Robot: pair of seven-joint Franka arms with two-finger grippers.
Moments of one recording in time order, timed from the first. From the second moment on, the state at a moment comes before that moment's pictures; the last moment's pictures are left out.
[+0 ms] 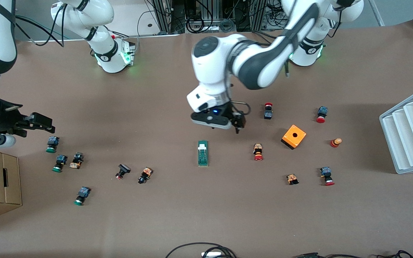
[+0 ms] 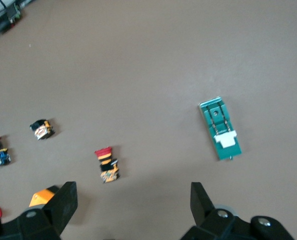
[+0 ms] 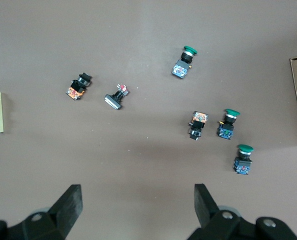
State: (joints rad) left arm -0.44 0.43 -0.40 -1.47 0.43 1.89 -0.61; right arm 0.07 0.09 -0.10 -1.59 0.06 1.65 -0.11
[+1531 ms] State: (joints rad) left arm -0.03 0.04 -0.10 -1.68 -0.02 1.72 -0.01; right arm 0.02 0.12 -0.07 -1.59 0.05 1.65 -0.18
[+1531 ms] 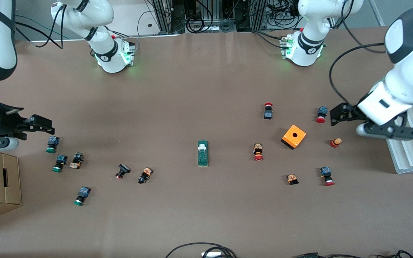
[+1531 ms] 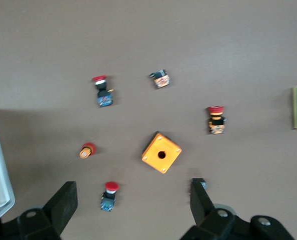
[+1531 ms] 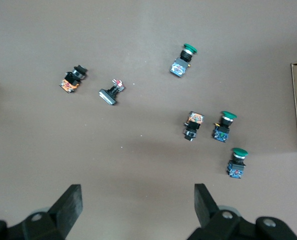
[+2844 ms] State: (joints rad) left arm -0.10 -0.02 -0.01 -1.75 0.02 1.75 -0.01; right arm 0.01 0.13 -0.09 -1.59 0.02 1.66 -0.16
